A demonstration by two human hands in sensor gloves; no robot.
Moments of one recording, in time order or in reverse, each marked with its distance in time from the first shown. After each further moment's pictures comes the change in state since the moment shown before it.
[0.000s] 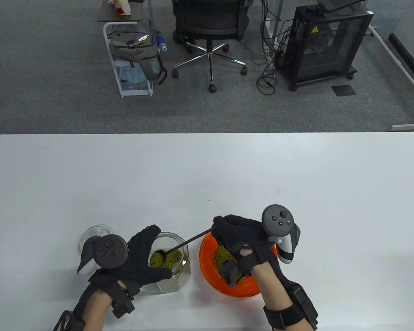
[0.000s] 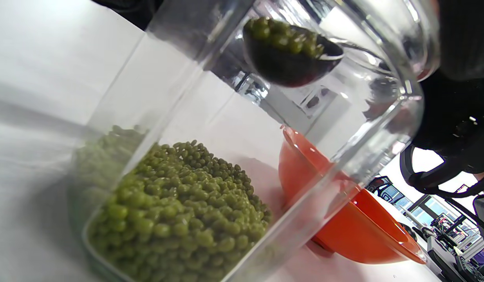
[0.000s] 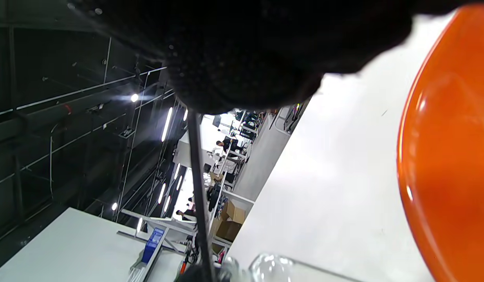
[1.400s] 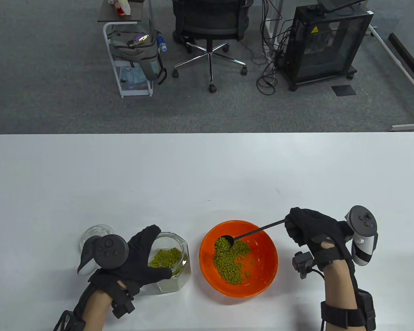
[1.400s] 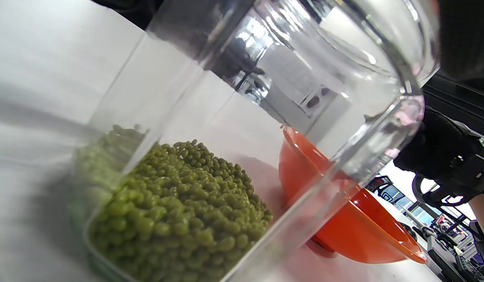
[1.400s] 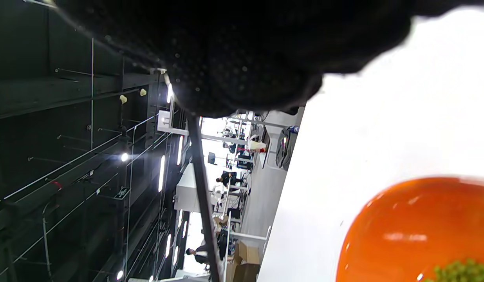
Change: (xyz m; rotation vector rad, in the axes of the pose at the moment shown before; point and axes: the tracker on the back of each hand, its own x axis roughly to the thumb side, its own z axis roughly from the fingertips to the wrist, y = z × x) left_hand 0.000 0.000 0.000 -0.002 0.001 0.001; right_hand -0.060 -0.159 0.018 -0.120 0.090 -0.175
